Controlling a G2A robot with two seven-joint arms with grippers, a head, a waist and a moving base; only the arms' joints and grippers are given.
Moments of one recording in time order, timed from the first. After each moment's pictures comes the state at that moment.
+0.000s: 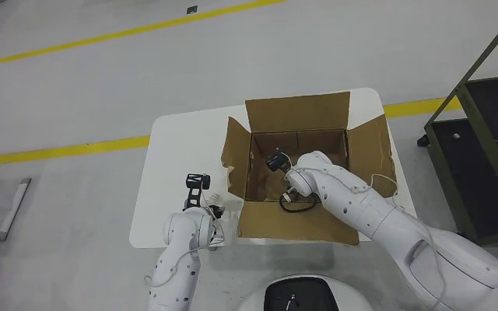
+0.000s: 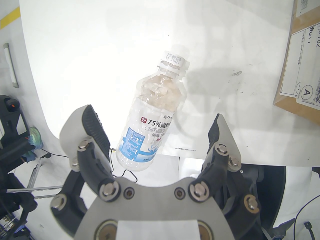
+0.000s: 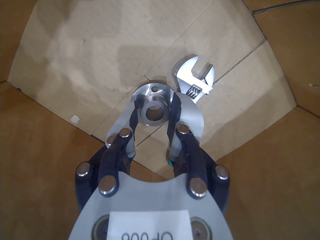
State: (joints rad) left arm 1.16 -1.35 -1.33 -1.64 1.55 0.10 -1.20; right arm -0.46 -1.48 0.54 -0.86 -0.94 0.10 1.11
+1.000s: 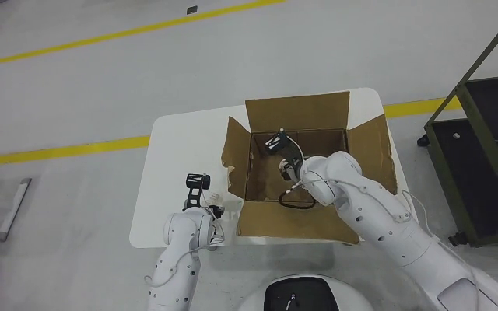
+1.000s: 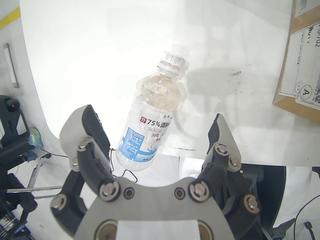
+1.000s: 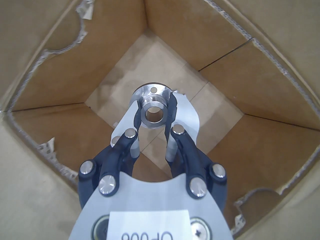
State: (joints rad) left arm 1.16 -1.35 -1.33 -1.64 1.55 0.10 -1.20; right arm -0.72 -1.36 0.88 -1.47 -1.14 0.11 1.10
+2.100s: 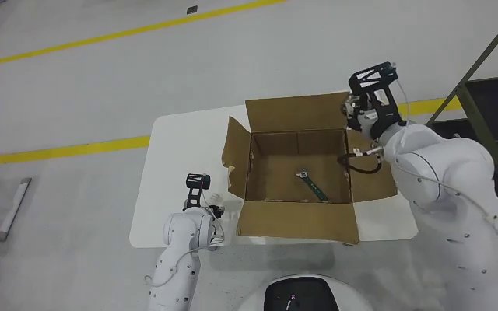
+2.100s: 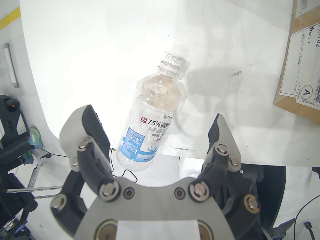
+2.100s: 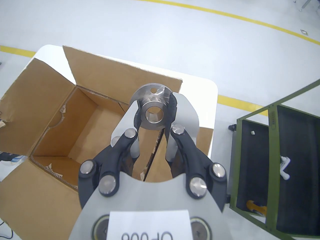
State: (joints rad) left arm 1.16 -1.35 -1.33 -1.64 1.55 0.10 -1.20; right arm -0.94 -1.28 1.37 -2.03 -1.31 0.12 1.14
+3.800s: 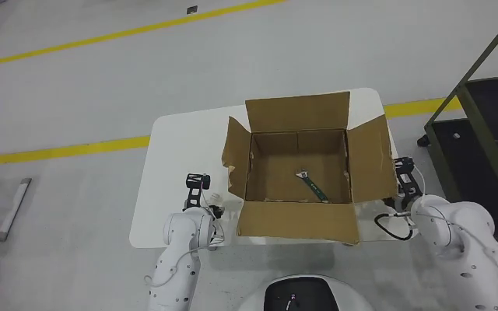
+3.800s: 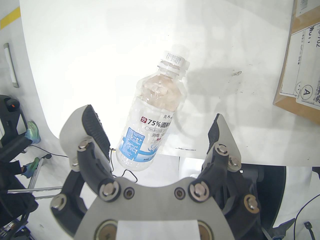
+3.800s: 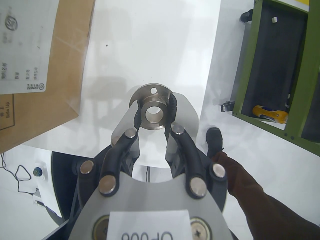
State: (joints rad) left arm 1.16 -1.35 -1.33 -1.64 1.55 0.10 -1.20; right arm -1.38 -1.25 1.59 -1.83 -1.28 0.01 1.13
